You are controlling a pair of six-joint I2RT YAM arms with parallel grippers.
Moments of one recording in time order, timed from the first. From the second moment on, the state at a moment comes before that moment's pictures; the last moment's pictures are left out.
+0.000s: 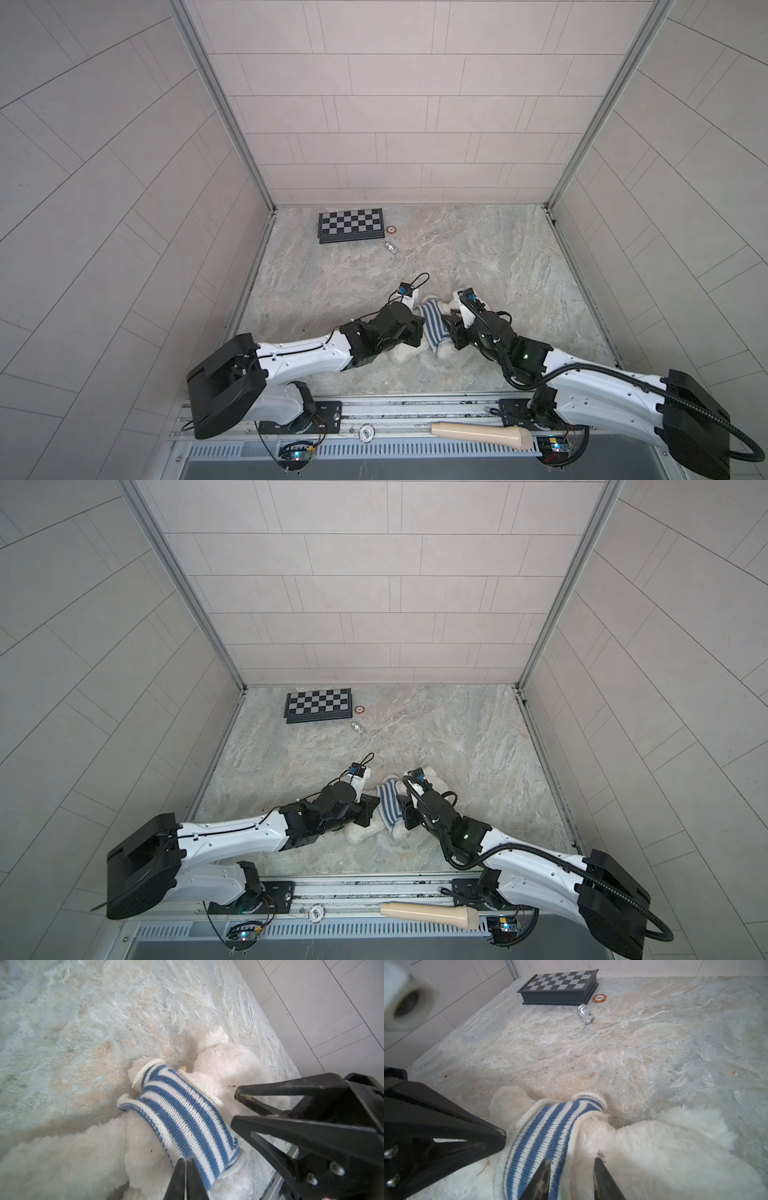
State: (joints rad) left arm -1.02 1.30 0.61 0.09 -0.11 -0.65; right arm 0.88 0.94 0.35 0.09 0.25 0.37
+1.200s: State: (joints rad) left arm -1.21 1.46 0.92 -0.18 -0.13 -0.22; right arm 0.37 0.64 0.37 -0.36 -0.04 0.40
